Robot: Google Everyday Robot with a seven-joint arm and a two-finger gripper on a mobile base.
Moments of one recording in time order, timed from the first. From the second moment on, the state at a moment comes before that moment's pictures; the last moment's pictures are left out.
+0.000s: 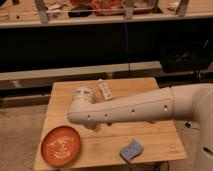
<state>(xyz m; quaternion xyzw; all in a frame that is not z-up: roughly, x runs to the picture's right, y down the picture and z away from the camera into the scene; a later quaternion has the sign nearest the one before) -0.066 0.184 0.715 -0.23 -0.07 -0.36 0.90</state>
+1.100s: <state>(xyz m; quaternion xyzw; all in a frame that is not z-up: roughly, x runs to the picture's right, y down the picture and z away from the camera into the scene) -0.106 0.196 0.723 -0.24 -0.11 -0.38 0.89</state>
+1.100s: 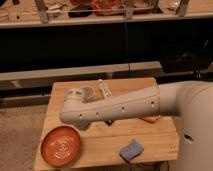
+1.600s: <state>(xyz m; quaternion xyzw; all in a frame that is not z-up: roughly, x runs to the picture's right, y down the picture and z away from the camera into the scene) -0.117 0.211 0.727 -0.25 -0.13 -0.38 0.88</state>
